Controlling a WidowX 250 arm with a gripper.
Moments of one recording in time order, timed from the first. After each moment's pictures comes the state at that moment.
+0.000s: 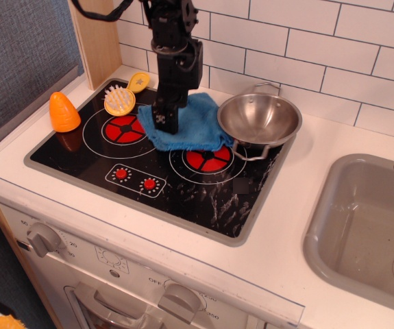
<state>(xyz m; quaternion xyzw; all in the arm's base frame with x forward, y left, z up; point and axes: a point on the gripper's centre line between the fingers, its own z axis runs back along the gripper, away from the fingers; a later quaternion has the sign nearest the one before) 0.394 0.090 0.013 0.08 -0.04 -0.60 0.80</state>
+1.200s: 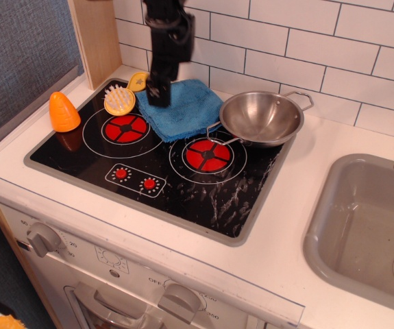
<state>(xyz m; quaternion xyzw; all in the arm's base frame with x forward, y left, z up) 0.409 0.116 0.037 0.09 -0.03 -0.57 0.81</state>
